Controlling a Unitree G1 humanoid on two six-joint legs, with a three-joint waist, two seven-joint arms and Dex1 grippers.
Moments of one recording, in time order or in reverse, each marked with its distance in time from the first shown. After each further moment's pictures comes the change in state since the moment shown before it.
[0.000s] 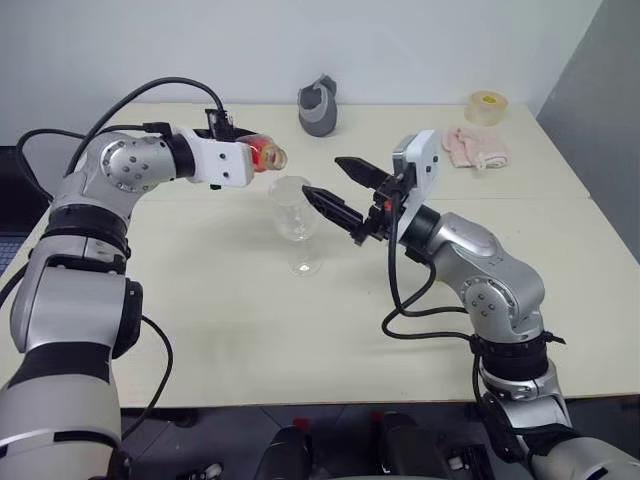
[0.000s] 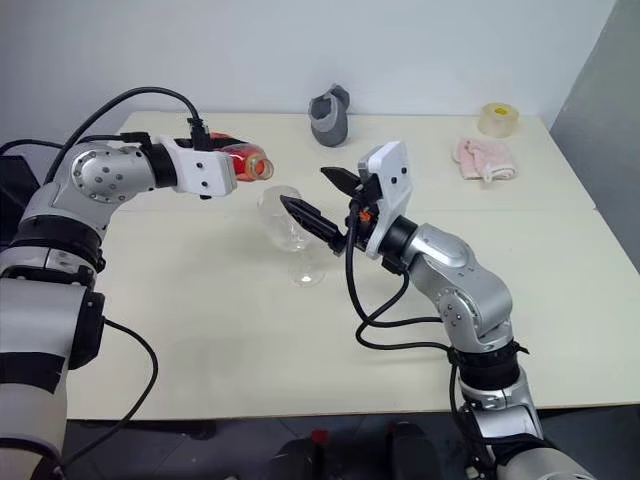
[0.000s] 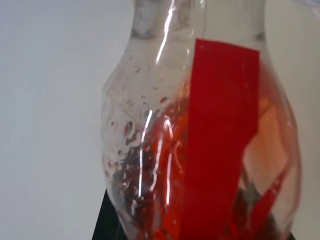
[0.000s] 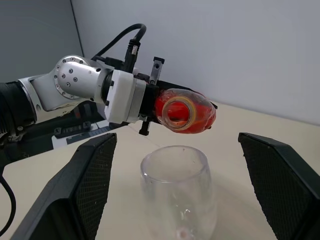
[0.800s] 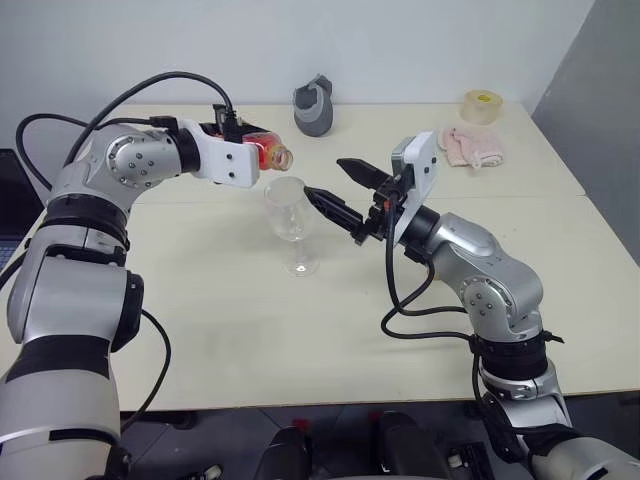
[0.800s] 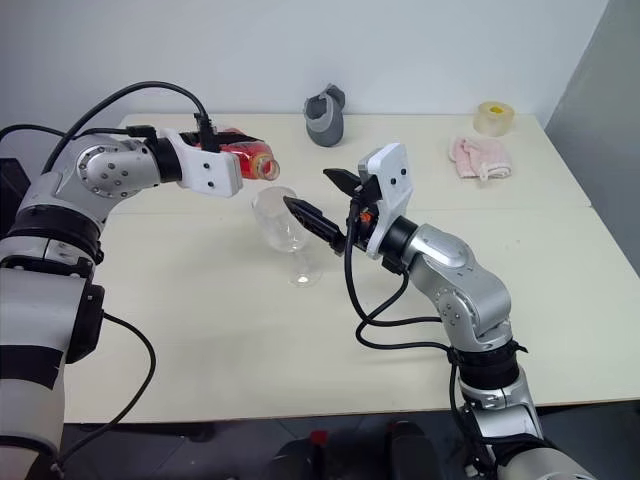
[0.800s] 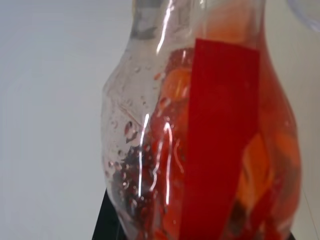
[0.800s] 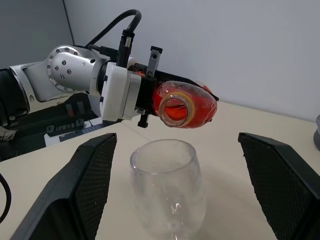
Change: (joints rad) left arm -0.045 0.009 -0.051 0.030 0.065 -0.056 0.066; right arm 0.001 0.002 0.005 0.007 -0.015 -0.001 0.000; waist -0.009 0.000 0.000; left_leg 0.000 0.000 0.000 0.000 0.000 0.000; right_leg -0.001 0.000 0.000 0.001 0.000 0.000
